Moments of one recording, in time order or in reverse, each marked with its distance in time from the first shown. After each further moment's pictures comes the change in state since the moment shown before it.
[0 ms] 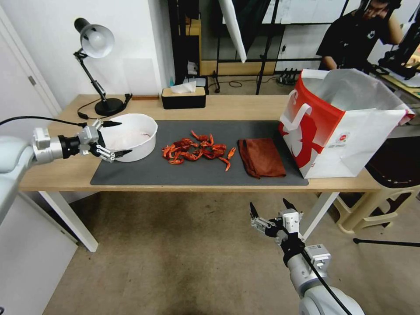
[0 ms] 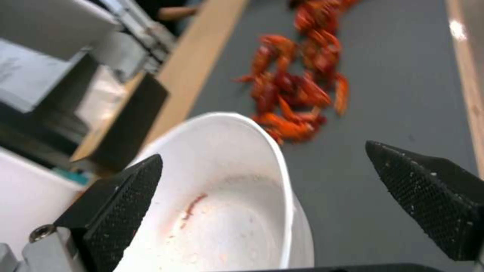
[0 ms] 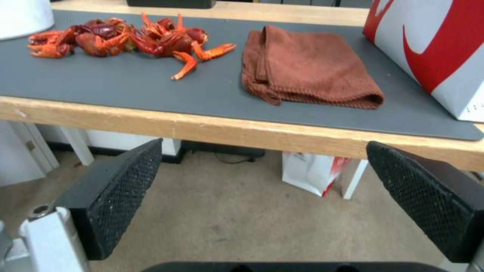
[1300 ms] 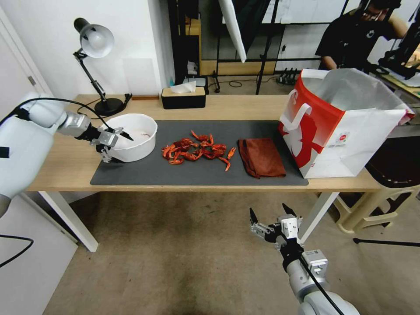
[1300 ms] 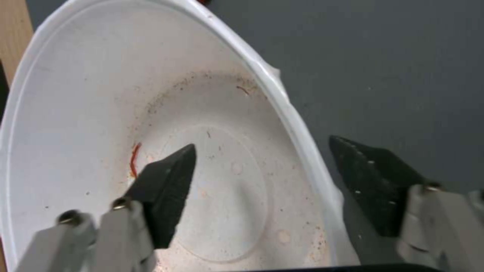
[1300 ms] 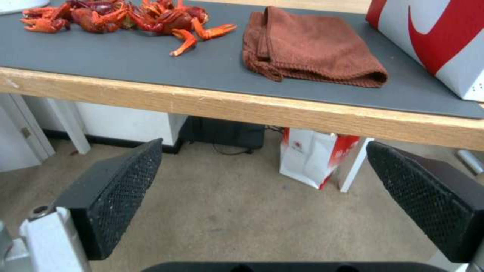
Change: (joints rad) left arm -0.418 -0.142 0.314 0.248 0.530 -0.260 0.268; right arm -0.024 0.008 0.005 -0.028 -0.031 0.035 -0.014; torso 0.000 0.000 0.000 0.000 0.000
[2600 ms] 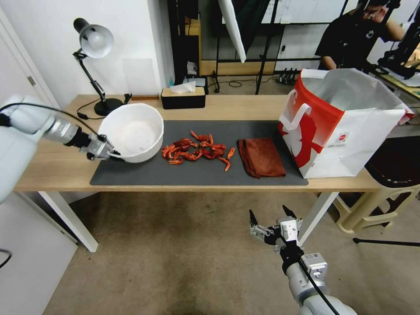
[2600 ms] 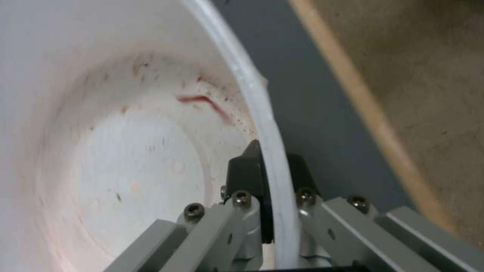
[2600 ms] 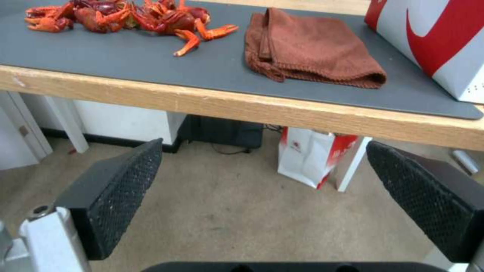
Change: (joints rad) left arm 0.225 0.201 -0.098 -0.311 -0.174 -0.040 0.018; right arm -0.021 0.017 -0.010 0.016 -0.029 0.003 0.003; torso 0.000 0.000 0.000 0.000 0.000
